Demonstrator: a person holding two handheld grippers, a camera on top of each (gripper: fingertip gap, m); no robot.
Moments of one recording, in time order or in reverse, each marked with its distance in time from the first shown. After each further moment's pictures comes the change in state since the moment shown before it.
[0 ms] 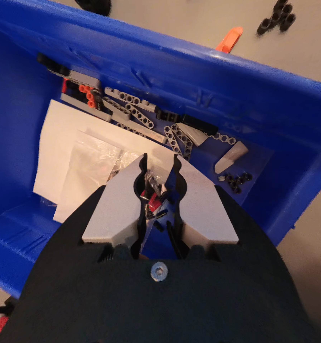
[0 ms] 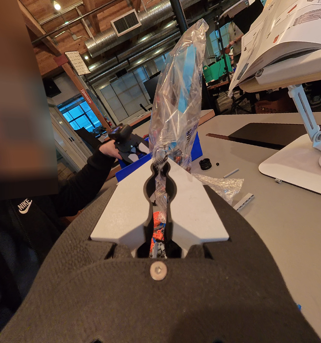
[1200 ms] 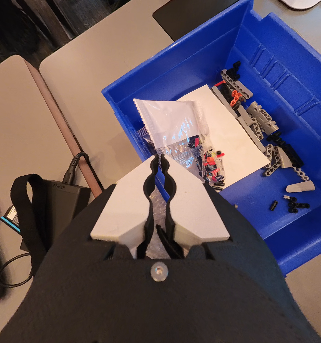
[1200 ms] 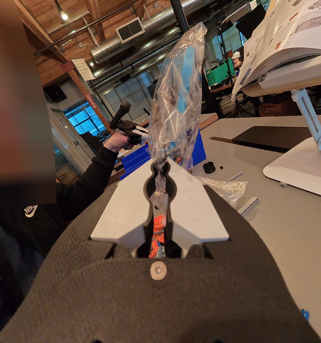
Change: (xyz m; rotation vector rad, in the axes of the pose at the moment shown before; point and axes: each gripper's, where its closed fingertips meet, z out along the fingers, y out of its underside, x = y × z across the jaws) left arm -0.119 0.075 -0.085 0.269 -0.255 -0.606; right arm -0.005 -0.006 -0.001 0.022 -0.018 0.014
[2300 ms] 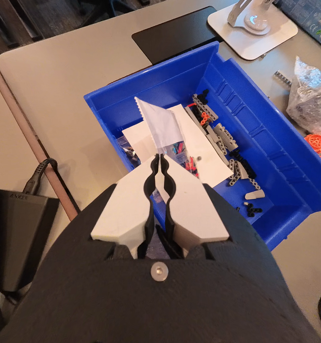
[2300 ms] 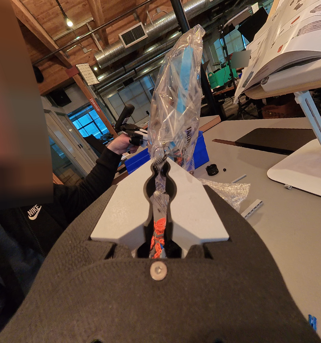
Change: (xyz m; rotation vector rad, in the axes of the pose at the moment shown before) left arm 0.015 -0.013 -0.003 0.085 0.181 -0.140; right arm -0.004 -0.003 0.000 0.016 -0.015 0.012
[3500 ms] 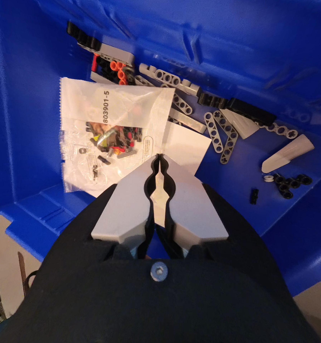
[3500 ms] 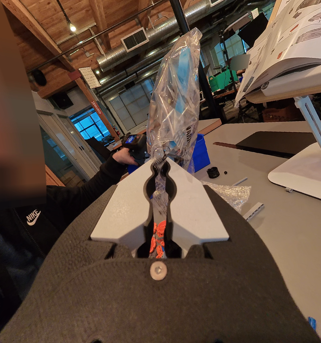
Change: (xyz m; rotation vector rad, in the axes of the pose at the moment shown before) left arm 0.077 0.058 0.084 -0.472 -0.084 0.751; right arm -0.003 -0.005 -0.001 0.016 -0.006 -0.001
